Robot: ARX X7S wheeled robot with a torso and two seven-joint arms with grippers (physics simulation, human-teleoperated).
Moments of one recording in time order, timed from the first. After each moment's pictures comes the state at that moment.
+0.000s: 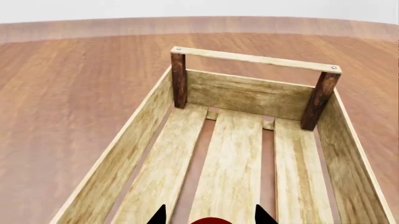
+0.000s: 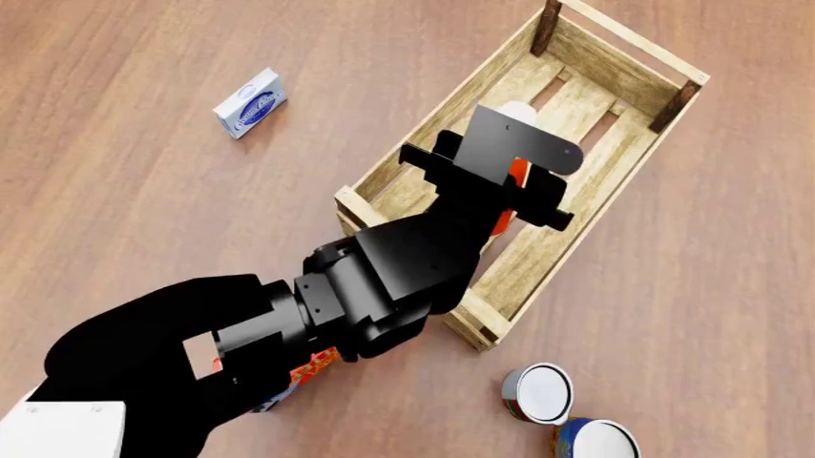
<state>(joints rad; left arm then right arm) -1.39 0.00 1.56 -0.55 -1.19 0.05 -0.59 -0.79 0.59 0.74 -1.05 0.70 0.35 0.75</state>
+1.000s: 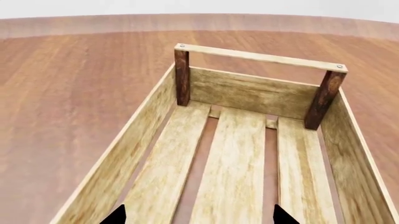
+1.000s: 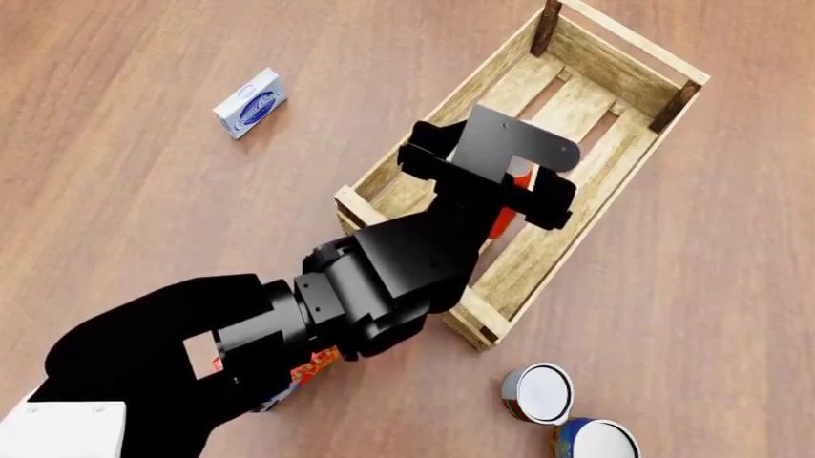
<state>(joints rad) -1.39 0.00 1.56 -0.56 -1.20 0.05 -0.59 -0.79 0.59 0.74 -1.05 0.70 0.36 0.74</state>
